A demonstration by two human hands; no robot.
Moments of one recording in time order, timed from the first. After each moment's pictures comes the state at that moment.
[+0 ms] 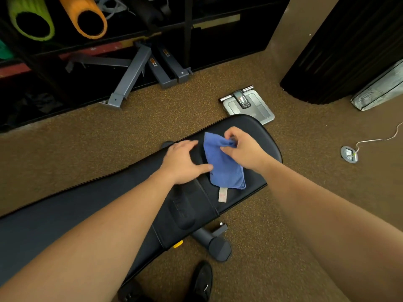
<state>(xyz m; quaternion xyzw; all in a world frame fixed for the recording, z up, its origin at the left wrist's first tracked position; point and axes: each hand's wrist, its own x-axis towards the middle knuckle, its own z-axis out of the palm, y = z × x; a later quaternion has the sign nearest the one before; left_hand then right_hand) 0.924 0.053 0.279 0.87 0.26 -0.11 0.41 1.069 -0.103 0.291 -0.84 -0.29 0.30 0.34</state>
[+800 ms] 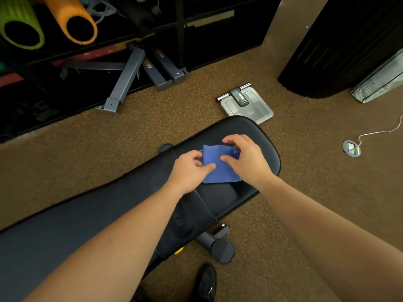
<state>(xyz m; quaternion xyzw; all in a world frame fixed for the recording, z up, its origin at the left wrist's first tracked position) 0.938 0.024 0.271 0.74 0.33 -0.06 0.59 1.062 -0.127 0.275 -0.88 -0.30 0.17 0.34</state>
